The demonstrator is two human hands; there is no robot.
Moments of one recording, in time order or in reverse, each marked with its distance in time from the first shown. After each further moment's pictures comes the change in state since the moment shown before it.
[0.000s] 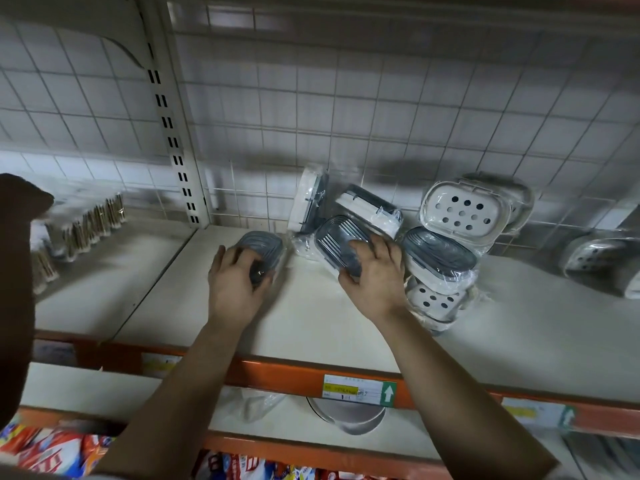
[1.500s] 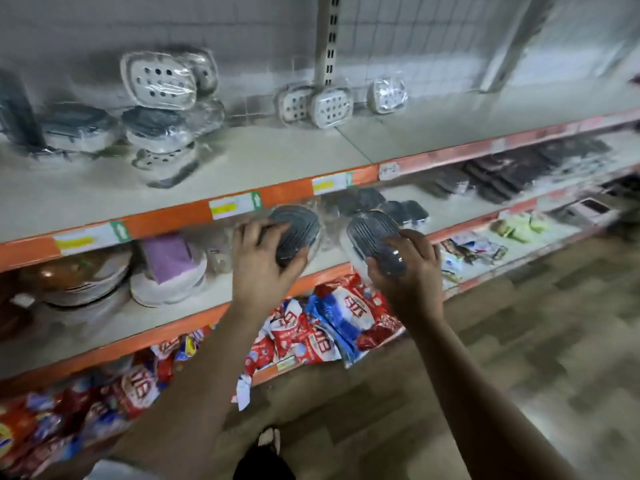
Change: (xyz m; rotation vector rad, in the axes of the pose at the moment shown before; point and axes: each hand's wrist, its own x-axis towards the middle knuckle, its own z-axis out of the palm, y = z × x) left_hand -0.324 0.341 0.057 -0.288 -0.169 0.523; right_hand -0.424 0.244 -0.245 -0.041 0.455 0.386
